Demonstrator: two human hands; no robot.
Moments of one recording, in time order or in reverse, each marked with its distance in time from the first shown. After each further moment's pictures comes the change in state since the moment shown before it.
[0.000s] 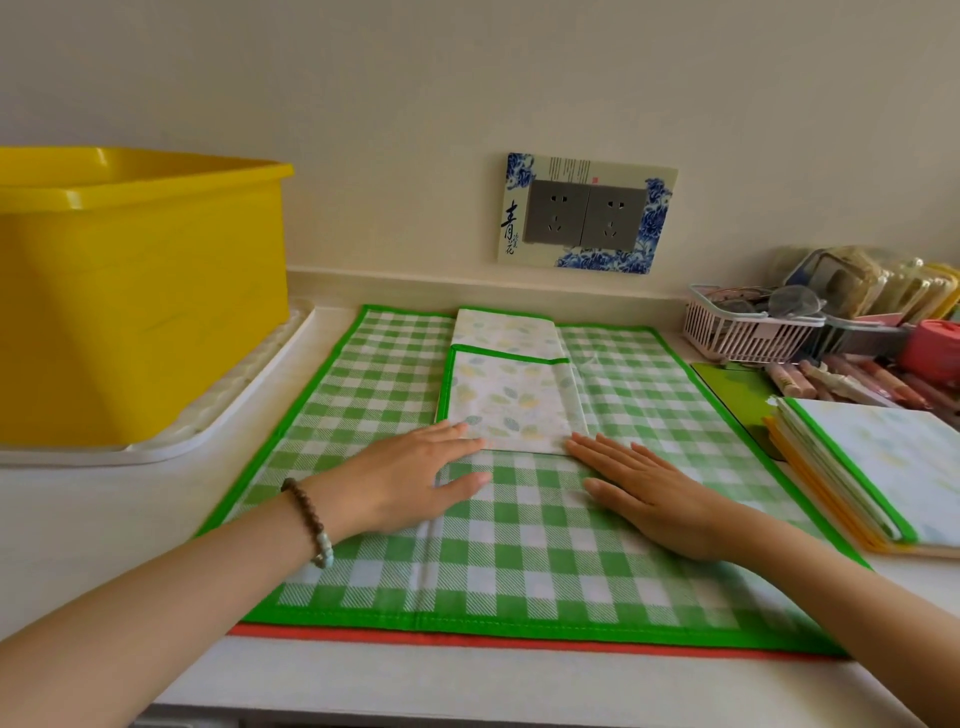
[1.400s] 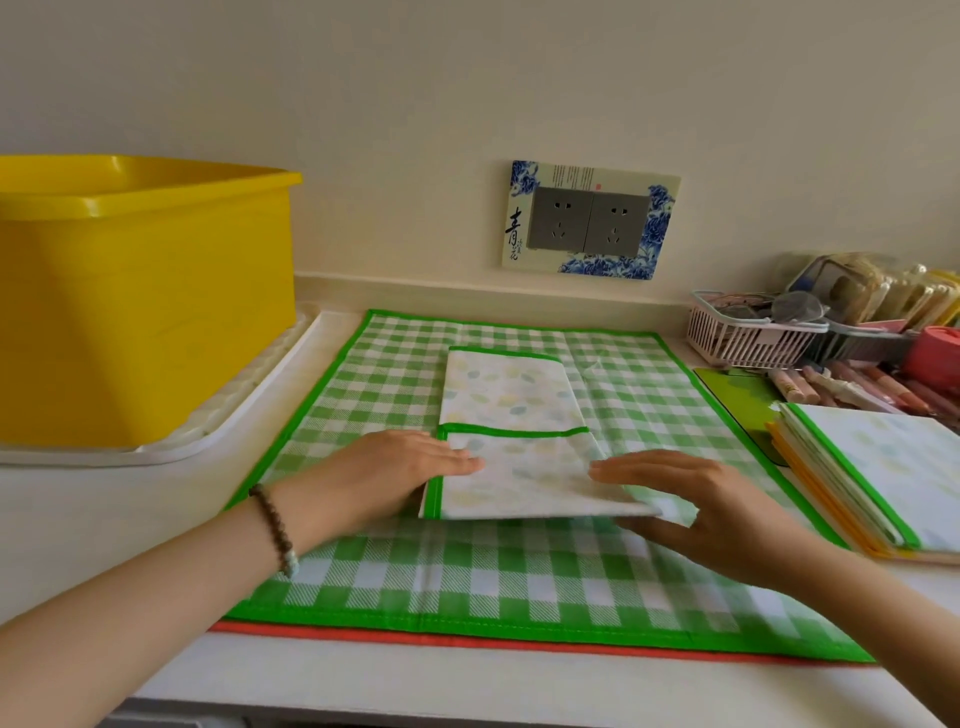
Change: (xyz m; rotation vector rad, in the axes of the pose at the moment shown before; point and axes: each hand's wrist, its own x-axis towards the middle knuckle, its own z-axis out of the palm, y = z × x) left_hand -0.009 -0.012 -0.007 0.210 0.132 0.138; right_hand -0.039 -0.010 -0.015 -0.024 0.419 -0.276
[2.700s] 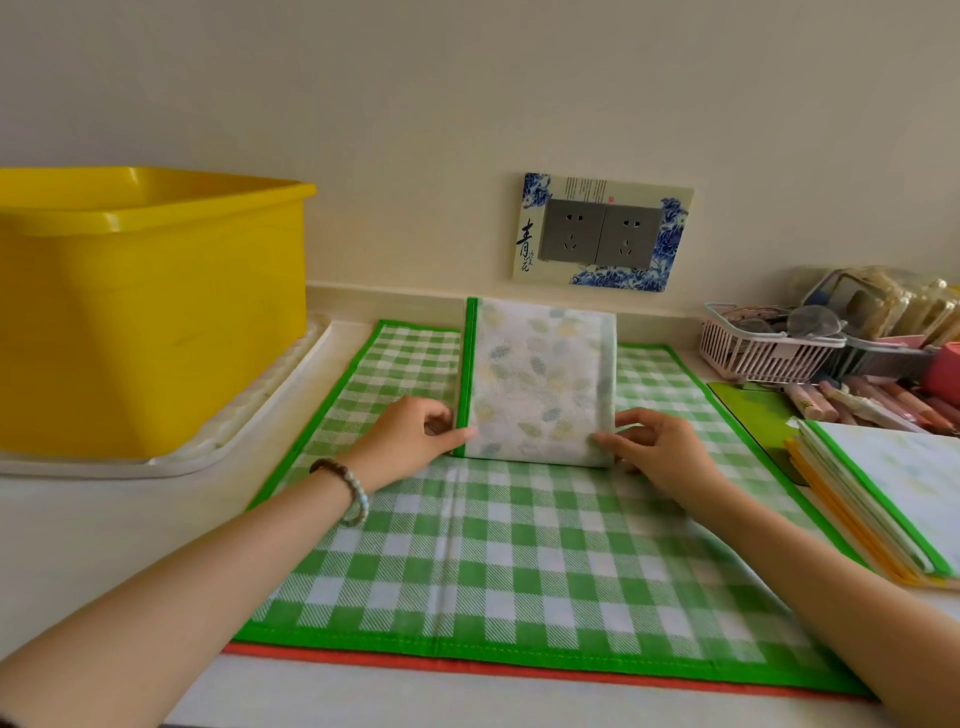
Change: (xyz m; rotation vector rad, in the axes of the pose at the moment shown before) left_hand 0.046 -0.026 0.008 -0.741 0.286 -0.376; right_hand 0.073 0.034 0.030 0.620 0.245 0.691
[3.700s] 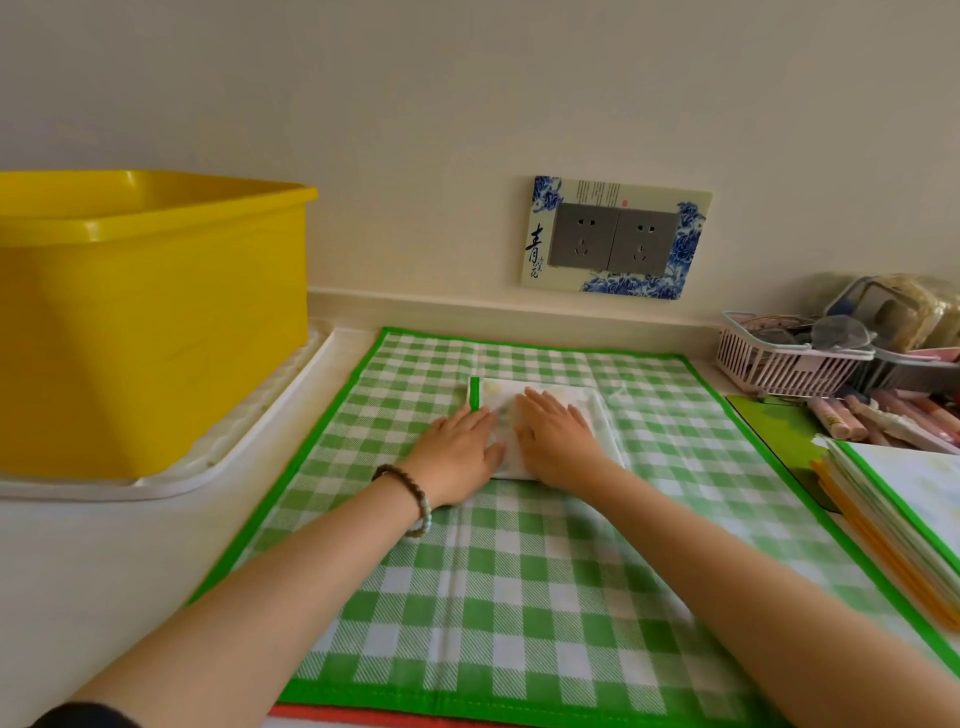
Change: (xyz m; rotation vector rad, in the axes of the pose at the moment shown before) left_hand 0.035 0.006 0.034 0.606 -0.197 0.043; right_hand 0.057 -0.033 0.091 -0.784 -0.198 -0.227
